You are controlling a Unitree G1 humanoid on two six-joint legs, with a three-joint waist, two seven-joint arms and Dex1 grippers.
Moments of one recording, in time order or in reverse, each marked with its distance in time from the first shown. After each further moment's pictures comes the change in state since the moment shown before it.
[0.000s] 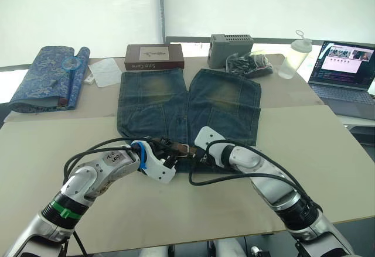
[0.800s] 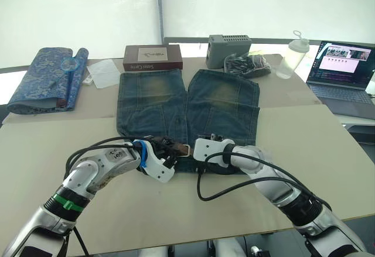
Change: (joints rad) left arm -0.054 0.016 -0.012 0.104 0.006 -0.105 0.035; right arm -0.028 -0.070 0.055 0.151 -0.220 -0.411 0.109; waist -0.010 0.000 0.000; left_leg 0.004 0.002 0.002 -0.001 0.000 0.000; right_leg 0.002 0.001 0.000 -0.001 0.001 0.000
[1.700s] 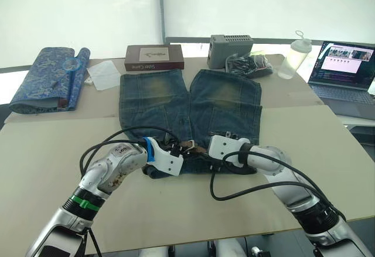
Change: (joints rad) left arm 0.002 -0.184 0.025 0.078 -0.223 0.157 -0.116; right arm 0.111 -0.061 -0.164 -0.119 -0.005 0.015 0.072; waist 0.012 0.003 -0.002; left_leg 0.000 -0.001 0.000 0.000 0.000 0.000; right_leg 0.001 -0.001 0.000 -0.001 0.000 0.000
